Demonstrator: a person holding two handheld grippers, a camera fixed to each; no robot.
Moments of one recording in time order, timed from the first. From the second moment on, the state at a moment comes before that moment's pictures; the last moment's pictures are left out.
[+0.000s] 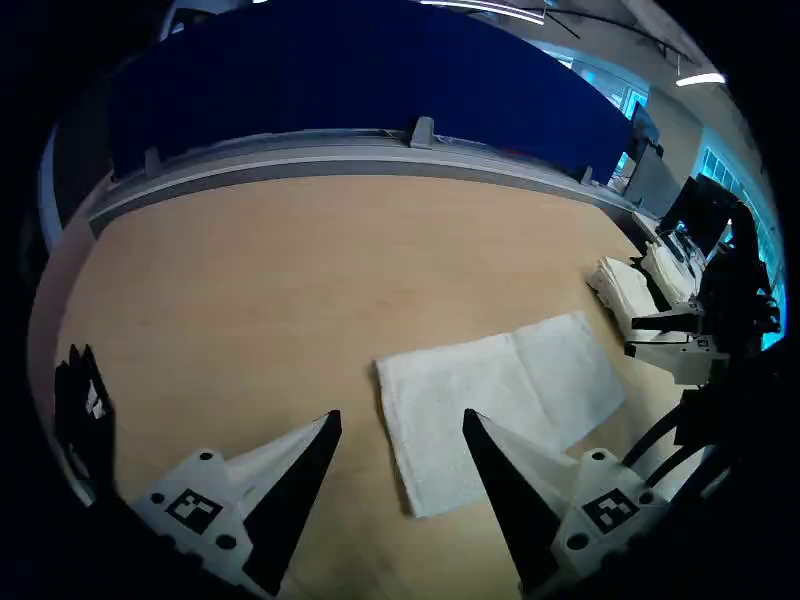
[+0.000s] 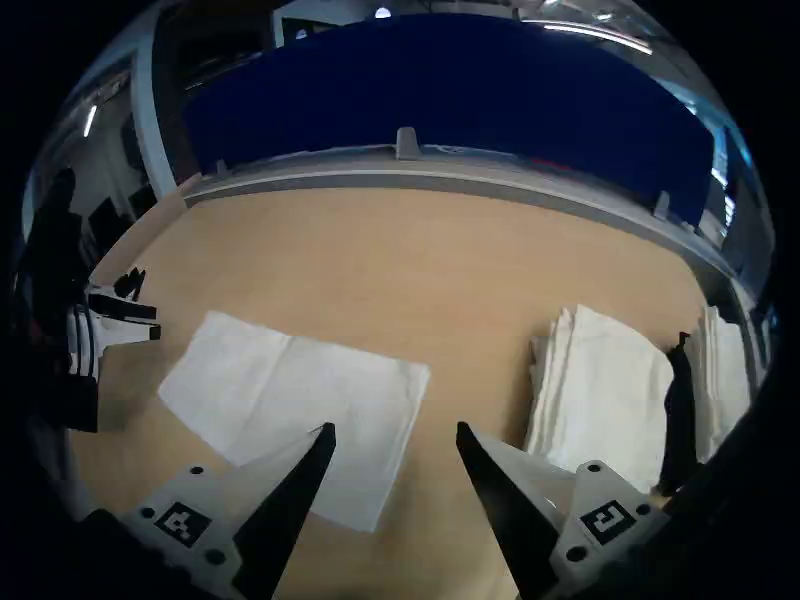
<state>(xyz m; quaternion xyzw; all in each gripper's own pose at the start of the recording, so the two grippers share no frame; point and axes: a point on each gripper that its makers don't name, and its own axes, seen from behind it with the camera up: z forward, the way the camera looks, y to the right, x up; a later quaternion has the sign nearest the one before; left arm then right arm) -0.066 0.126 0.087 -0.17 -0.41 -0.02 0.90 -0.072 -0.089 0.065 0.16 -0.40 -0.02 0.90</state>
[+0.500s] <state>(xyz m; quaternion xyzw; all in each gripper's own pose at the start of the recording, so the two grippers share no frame) -0.053 0.094 0.043 -0.12 -0.39 0.00 0.91 -0.080 -0.095 0.035 0.19 -0.42 -0.03 0.89</state>
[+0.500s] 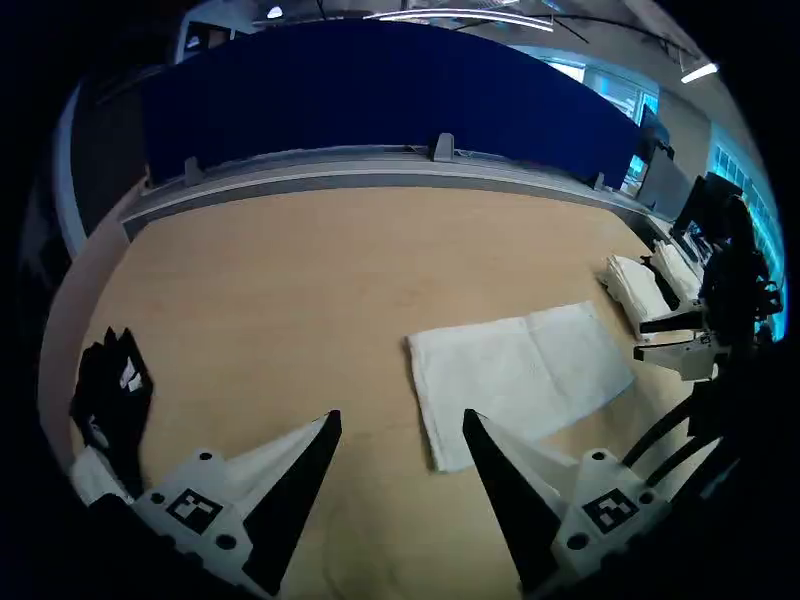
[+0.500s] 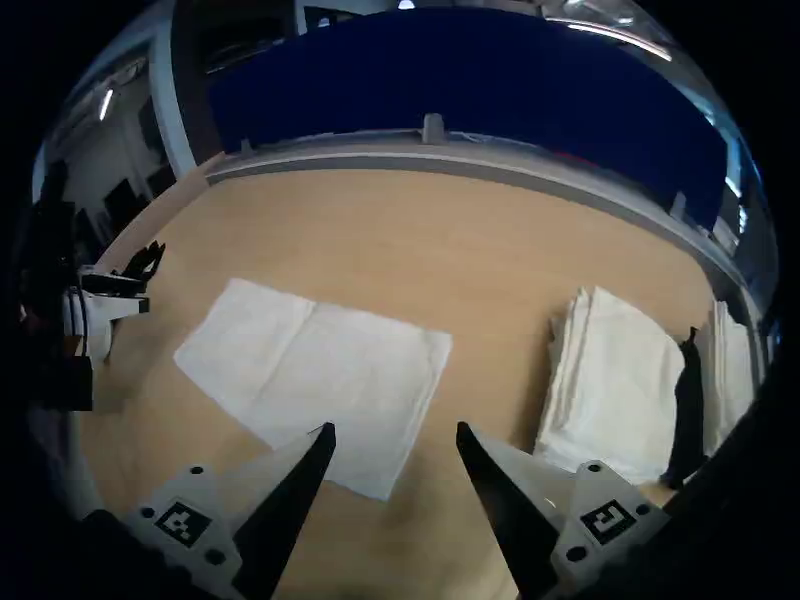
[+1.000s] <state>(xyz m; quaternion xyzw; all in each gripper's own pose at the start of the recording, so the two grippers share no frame) -0.057 0.064 -0.025 -0.08 -0.40 0.00 0.91 -0.088 -0.100 0.006 0.22 -0.43 -0.05 0.87</state>
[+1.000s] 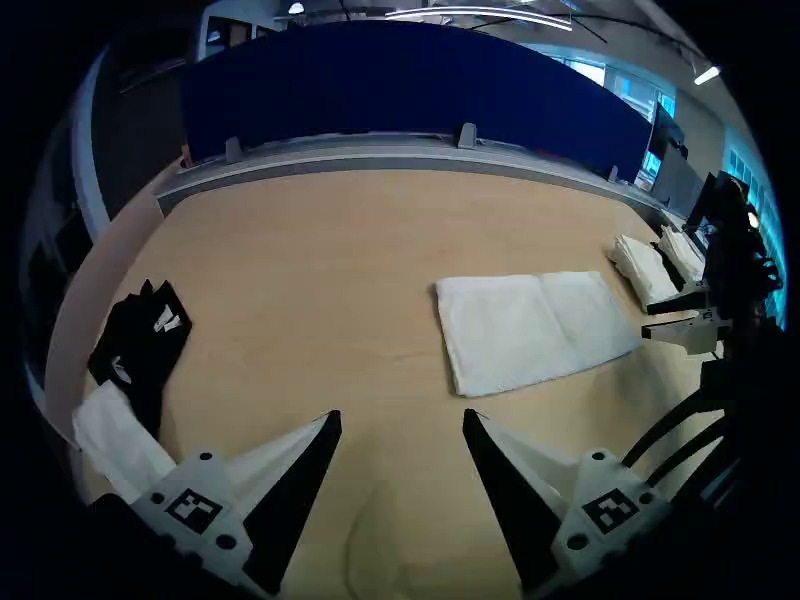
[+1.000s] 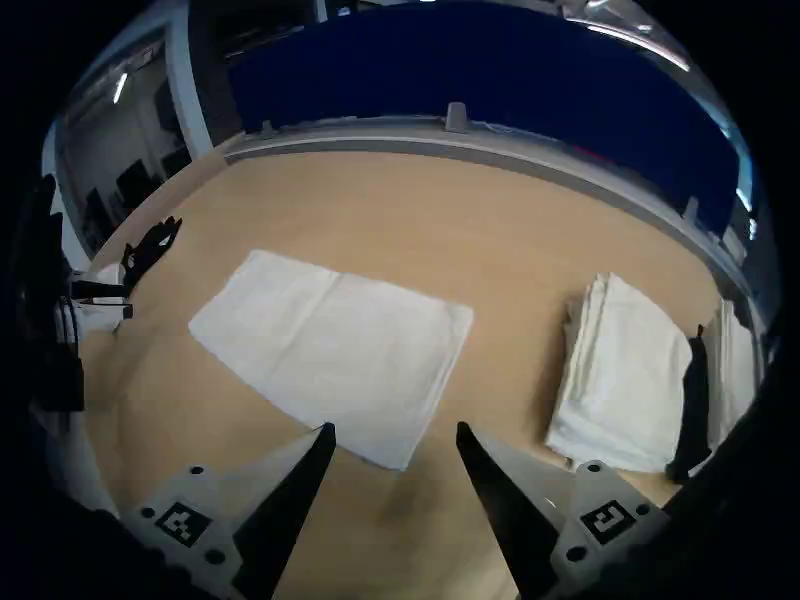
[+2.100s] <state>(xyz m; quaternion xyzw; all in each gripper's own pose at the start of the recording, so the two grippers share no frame) -0.047 0.014 -0.075 -0.04 -0.40 -0.01 0.91 -0.127 -0.099 -0.014 0.26 -0.47 -0.09 0.84</state>
